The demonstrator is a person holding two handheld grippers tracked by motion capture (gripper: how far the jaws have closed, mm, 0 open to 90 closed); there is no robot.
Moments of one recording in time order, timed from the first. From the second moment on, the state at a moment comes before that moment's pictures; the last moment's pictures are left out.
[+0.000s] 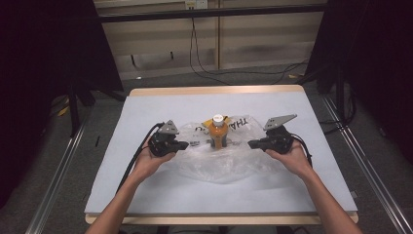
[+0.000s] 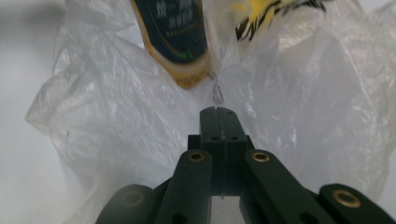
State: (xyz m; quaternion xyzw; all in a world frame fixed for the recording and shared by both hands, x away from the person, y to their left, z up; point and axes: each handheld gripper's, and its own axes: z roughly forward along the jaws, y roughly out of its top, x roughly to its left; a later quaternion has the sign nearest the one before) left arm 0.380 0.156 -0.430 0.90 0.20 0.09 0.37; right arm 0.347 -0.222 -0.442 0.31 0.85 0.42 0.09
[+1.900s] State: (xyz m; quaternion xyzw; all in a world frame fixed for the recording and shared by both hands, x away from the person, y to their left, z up) left arm 0.262 0.086 -0.463 0.95 0.02 -0.01 0.30; right arm 0.516 -0.154 -0.471 0.44 0.85 0.26 0.10
